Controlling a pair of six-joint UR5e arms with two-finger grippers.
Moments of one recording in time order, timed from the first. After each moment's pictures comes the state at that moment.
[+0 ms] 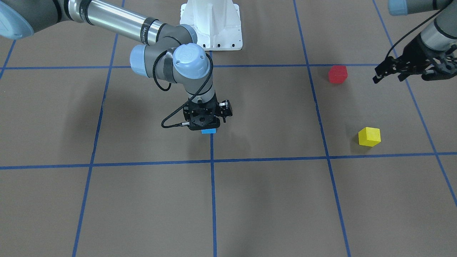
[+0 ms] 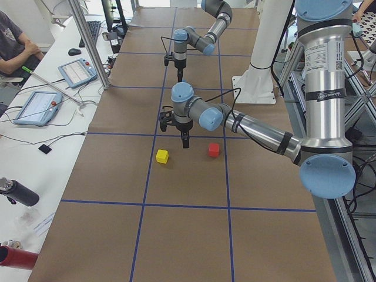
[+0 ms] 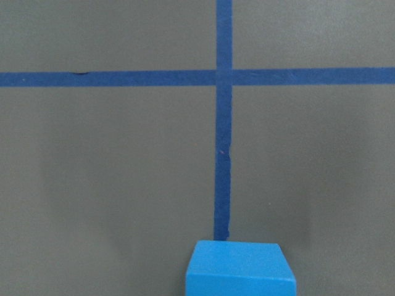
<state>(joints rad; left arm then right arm) -1.02 -1.44 -2.09 -1.72 -2.24 -0.87 0.56 -0.73 1.39 -1.38 1.97 1.20</state>
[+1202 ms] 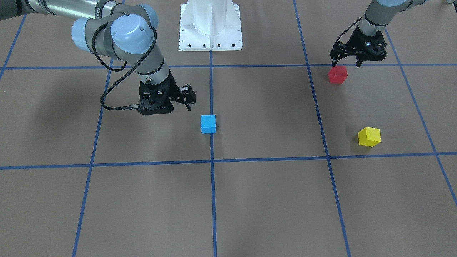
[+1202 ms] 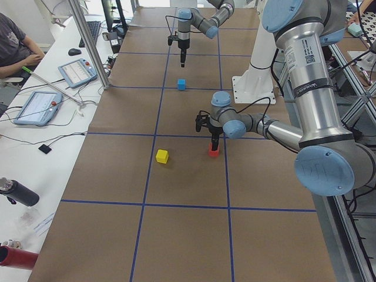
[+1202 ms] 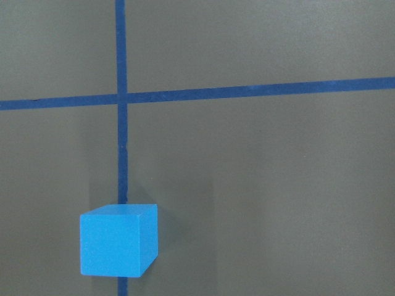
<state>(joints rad) -0.54 -1.22 -2.11 -2.11 -1.91 -1.11 0.63 -0.97 1.71 -1.48 2.01 1.20</state>
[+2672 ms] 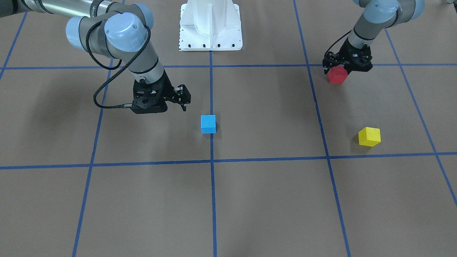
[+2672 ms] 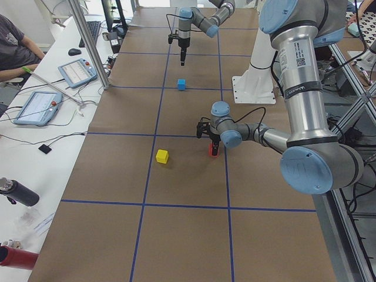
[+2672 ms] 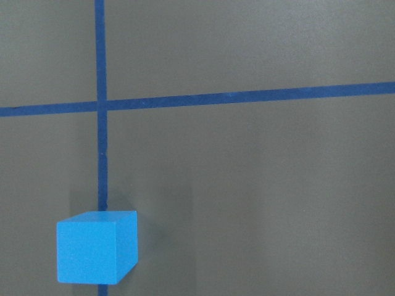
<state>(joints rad) -0.48 -1.28 -1.97 -2.21 -1.90 -1.11 0.63 -1.00 1.74 -1.48 1.99 1.20</state>
